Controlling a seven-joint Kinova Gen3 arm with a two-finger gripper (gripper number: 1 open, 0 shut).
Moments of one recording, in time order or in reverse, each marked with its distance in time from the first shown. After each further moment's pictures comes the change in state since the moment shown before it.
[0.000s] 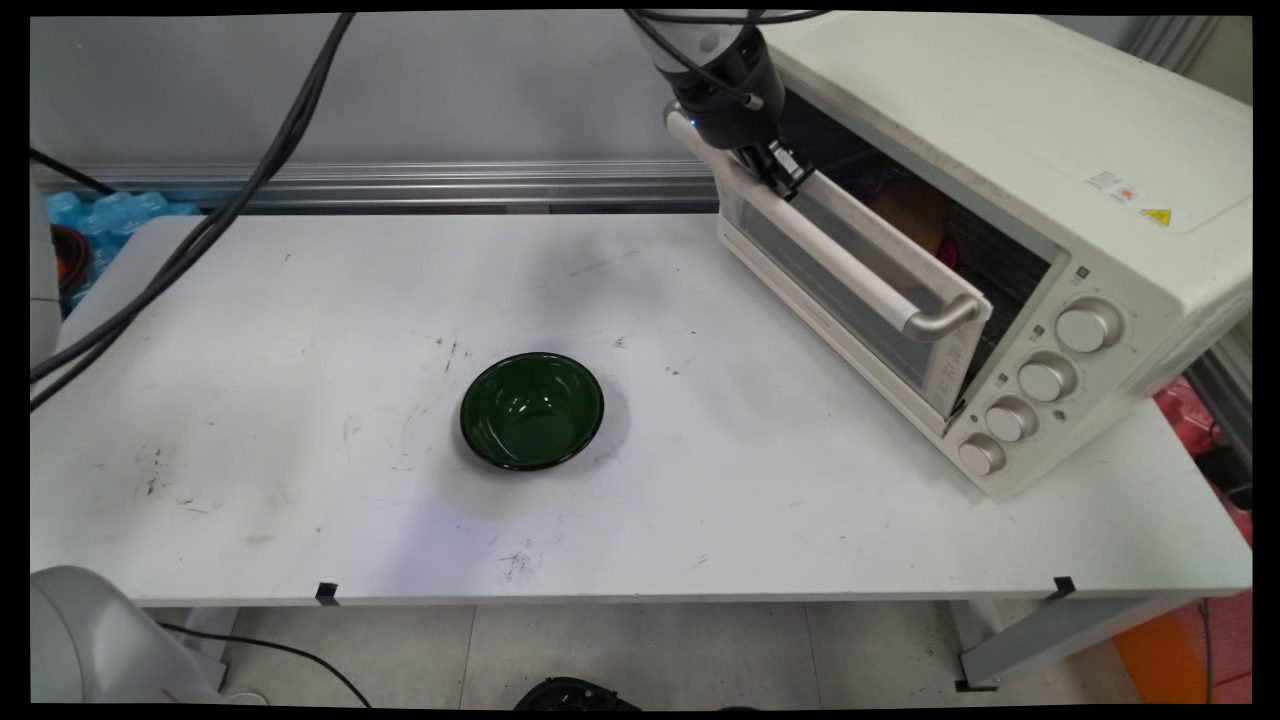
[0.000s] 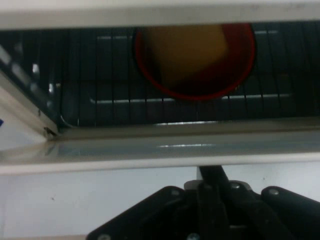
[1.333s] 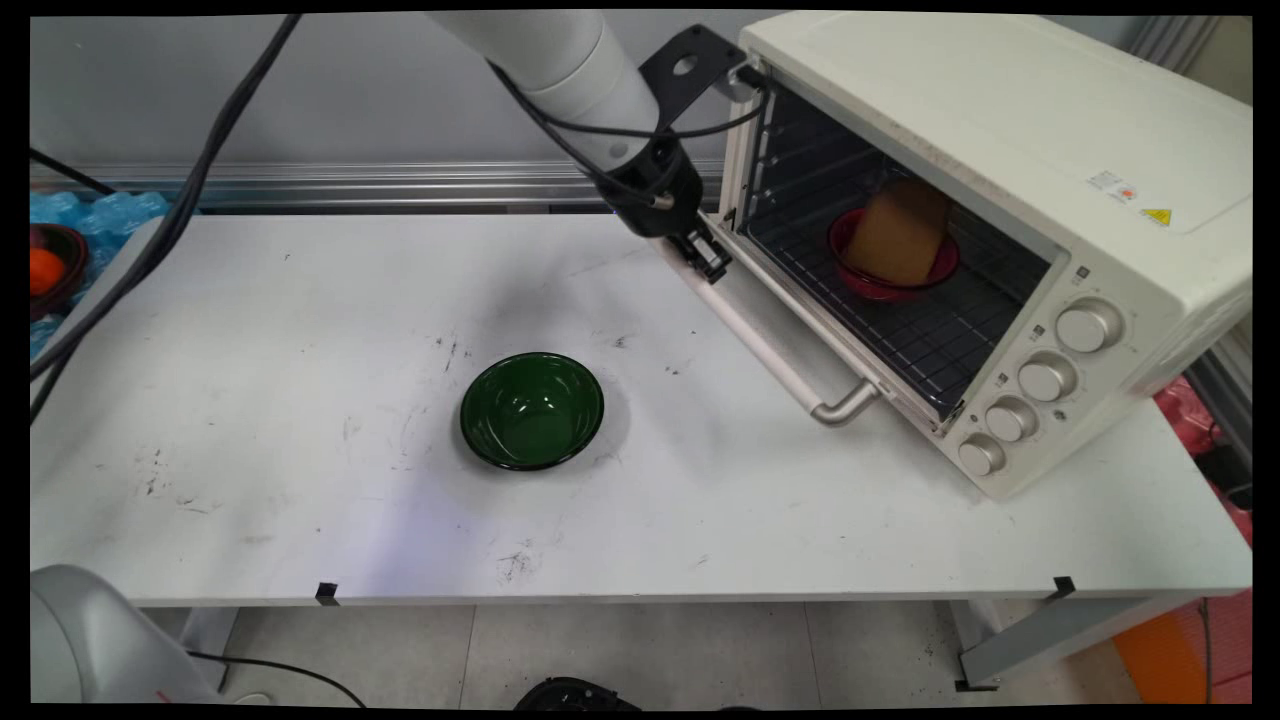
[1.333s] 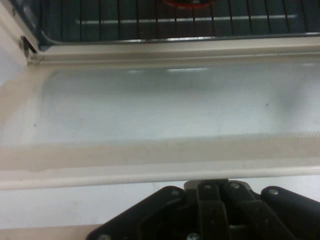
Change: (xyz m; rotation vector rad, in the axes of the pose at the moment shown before) arm -0.088 0.002 0.010 -0.015 -0.050 -0.002
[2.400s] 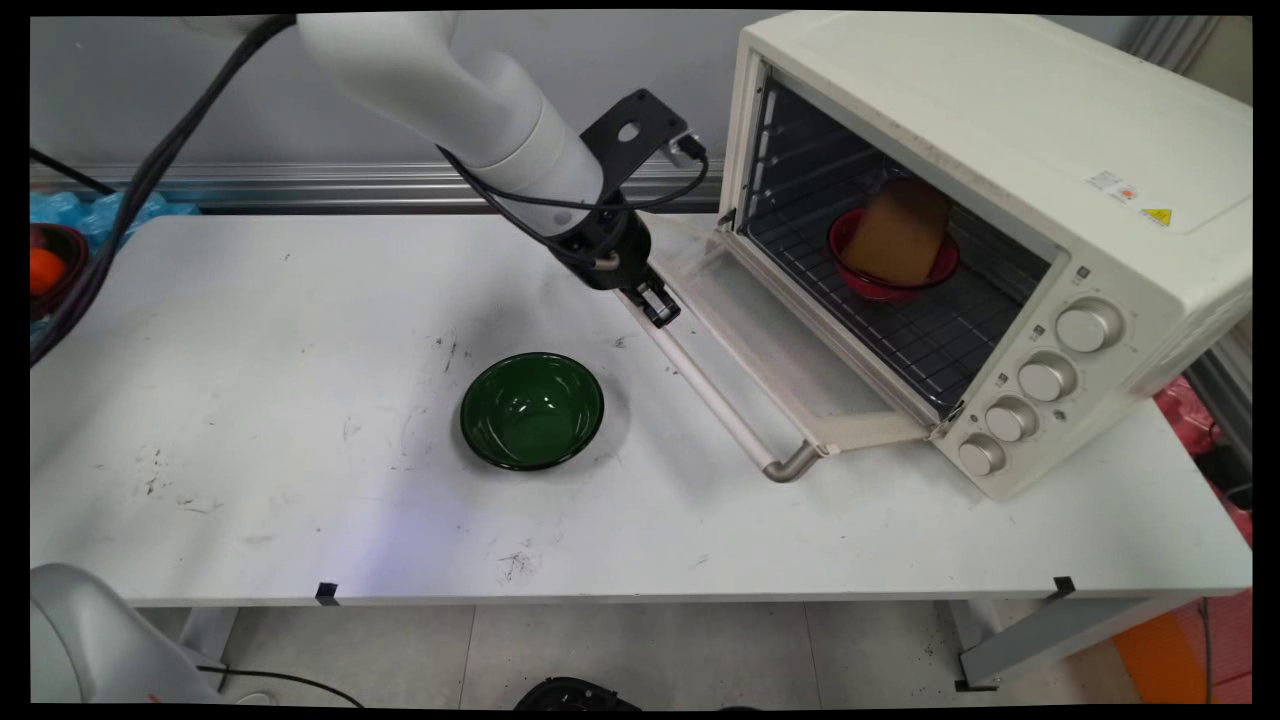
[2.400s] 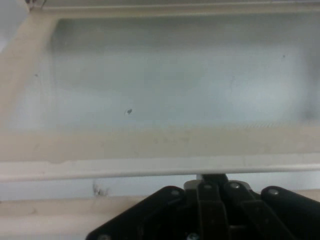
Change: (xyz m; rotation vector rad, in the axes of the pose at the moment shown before) arm -0.059 0.004 0.007 0.030 -0.011 0.000
